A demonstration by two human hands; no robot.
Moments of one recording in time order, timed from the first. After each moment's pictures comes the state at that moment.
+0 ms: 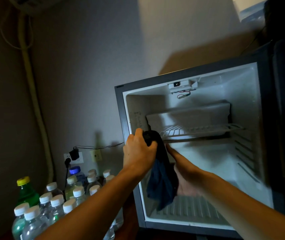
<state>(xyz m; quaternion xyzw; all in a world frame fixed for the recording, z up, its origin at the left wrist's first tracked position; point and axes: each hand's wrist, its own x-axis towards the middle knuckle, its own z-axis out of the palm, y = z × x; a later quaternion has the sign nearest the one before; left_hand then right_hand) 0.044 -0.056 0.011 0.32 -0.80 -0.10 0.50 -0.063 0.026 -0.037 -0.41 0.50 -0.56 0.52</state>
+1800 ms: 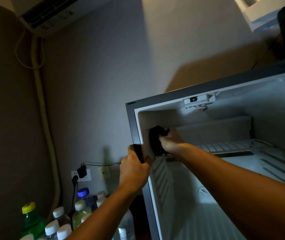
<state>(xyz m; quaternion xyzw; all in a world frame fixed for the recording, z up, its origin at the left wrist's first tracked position) 0.058 -0.138 0.017 0.35 -0.78 -0.17 0.49 -0.077 -0.087 0.075 -0.43 0.69 -0.57 0.09</state>
